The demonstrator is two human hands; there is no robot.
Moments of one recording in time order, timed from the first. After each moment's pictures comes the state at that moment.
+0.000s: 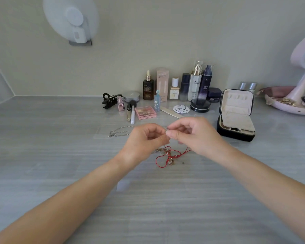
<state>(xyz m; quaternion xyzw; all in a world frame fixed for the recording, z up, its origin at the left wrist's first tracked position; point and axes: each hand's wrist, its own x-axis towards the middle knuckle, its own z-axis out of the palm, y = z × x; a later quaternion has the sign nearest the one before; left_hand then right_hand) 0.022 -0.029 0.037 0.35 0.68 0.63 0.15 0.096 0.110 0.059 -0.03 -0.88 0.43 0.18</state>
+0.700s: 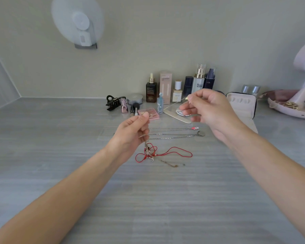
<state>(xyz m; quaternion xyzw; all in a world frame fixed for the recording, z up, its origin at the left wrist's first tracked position) -0.017 -0.041 0.039 0.22 0.55 0.77 0.23 0.080 0.124 0.102 -0.13 -0.74 0.61 0.26</state>
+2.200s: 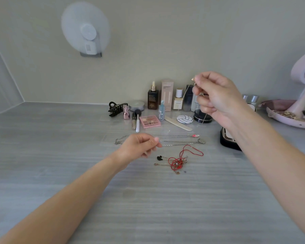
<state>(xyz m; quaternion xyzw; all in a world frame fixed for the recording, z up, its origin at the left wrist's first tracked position) -0.025 -0.046 0.023 0.32 0.73 0.57 0.21 0.075 0.124 0.148 -0.08 -0.68 0.68 0.27</state>
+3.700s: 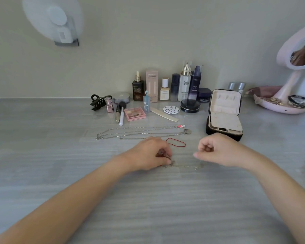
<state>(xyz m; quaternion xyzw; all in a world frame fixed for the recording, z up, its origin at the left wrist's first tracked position) 0.005 0.012 0.008 0.52 0.82 0.22 0.11 0.142 0.189 0.041 -0.11 -0.95 0.28 0.01</state>
